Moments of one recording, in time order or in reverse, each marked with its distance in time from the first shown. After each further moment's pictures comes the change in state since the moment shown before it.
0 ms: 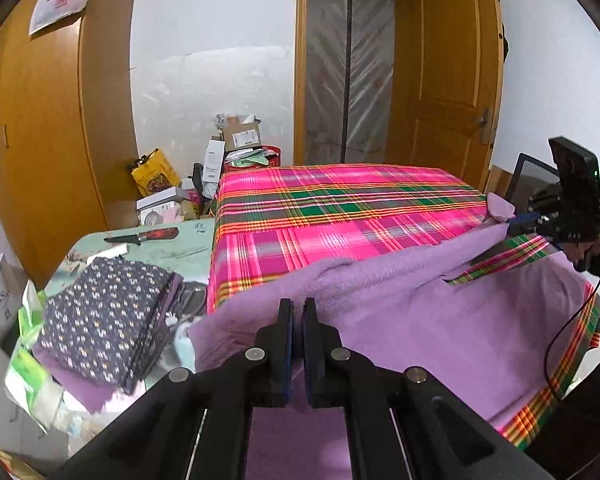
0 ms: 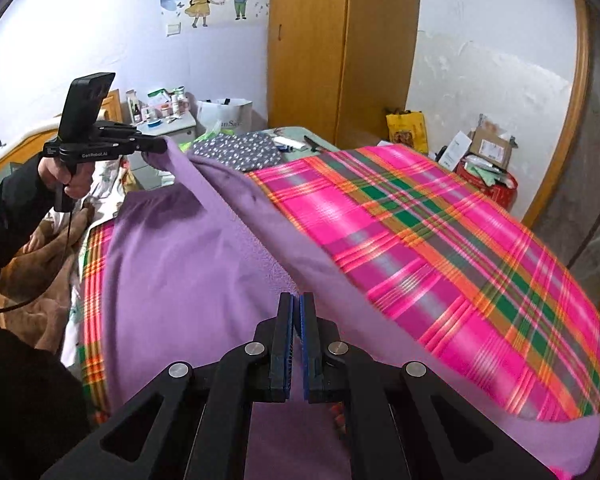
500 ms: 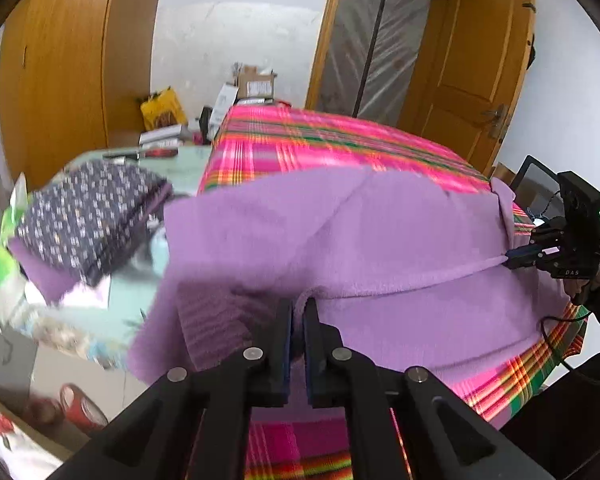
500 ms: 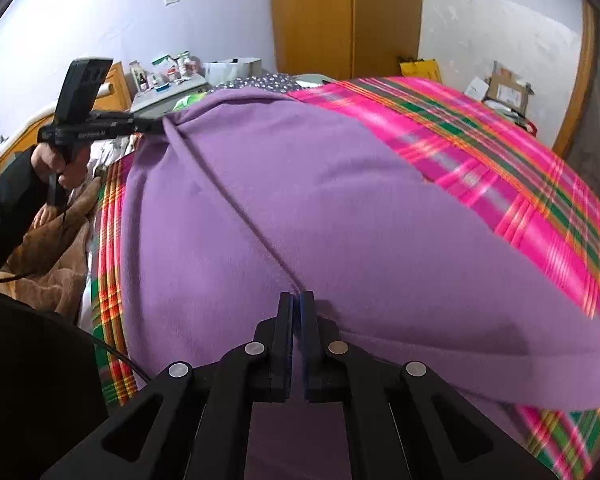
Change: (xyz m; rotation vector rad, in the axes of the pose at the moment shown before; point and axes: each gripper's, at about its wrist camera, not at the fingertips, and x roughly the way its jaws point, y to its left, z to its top) left arm 0.009 -0.008 -0.084 -0.180 0.131 -0.039; right arm 0.033 0.041 -0.068 0.076 0.136 0.058
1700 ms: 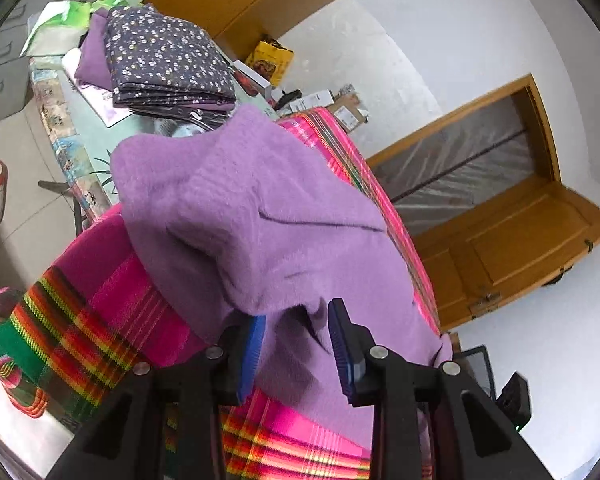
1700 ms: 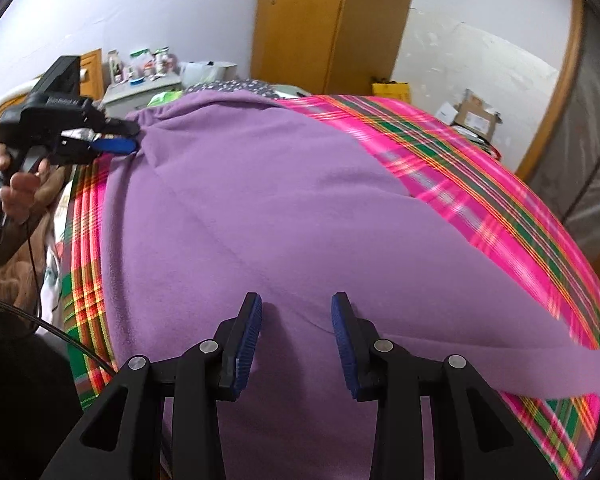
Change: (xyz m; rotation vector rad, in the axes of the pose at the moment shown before) left arm -0.004 0.015 -0.049 -0.817 -0.149 -0.170; right arm 0.004 0.032 -0.001 -0.089 -0.049 -0.197
